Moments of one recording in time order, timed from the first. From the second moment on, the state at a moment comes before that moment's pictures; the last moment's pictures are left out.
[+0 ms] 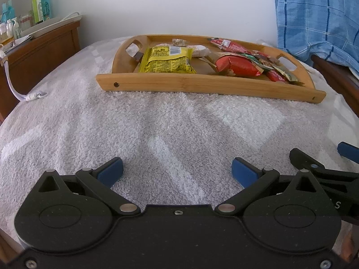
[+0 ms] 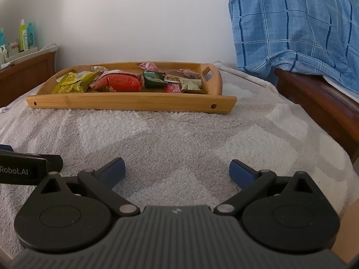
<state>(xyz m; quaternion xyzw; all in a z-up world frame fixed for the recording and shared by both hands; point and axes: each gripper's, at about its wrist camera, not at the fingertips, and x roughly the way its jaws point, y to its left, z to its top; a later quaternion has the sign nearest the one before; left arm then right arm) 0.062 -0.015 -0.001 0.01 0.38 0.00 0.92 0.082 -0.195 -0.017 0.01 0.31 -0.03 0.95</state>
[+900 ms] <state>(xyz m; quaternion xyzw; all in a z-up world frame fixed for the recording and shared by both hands) 0.064 -0.014 -0.001 0.01 0.39 -0.01 0.92 0.081 -0.195 -0.017 0.01 0.31 -0.03 0.95</state>
